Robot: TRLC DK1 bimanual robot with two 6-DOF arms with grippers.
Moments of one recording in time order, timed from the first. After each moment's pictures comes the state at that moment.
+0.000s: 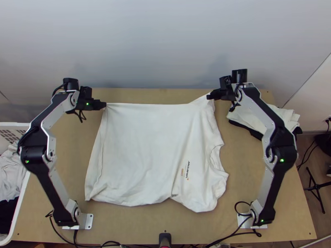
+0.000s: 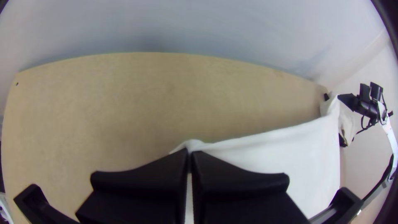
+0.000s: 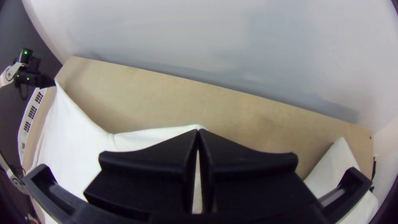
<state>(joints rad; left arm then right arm) 0.12 2.09 1.66 -0.52 0.41 0.09 0.15 2.12 1.77 -0.42 -0.29 -0.08</state>
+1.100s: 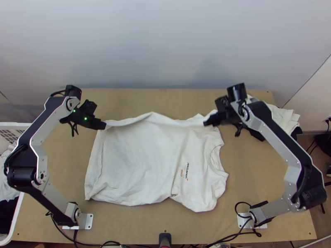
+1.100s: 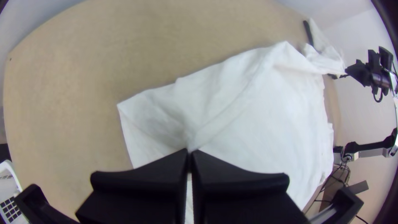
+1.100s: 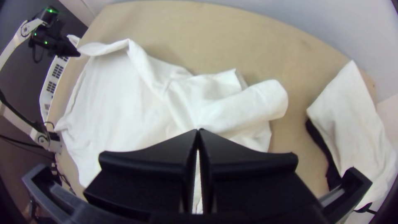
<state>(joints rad) 0.05 1.80 1.47 -0.99 0.36 0.32 0.33 1.63 1.40 -0.80 -0.27 -0.03</state>
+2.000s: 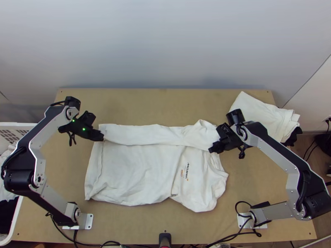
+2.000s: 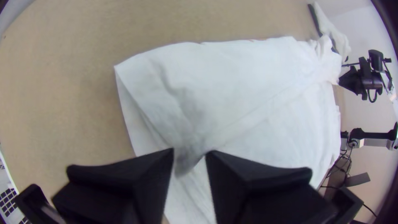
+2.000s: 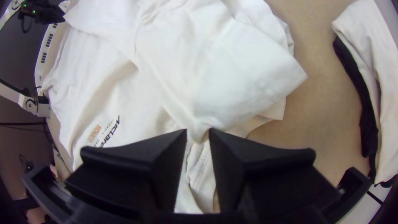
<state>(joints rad) 0.08 1.77 1.31 -0.97 0.33 0.39 0.29 1.55 1.04 -0.79 -0.28 -0.13</state>
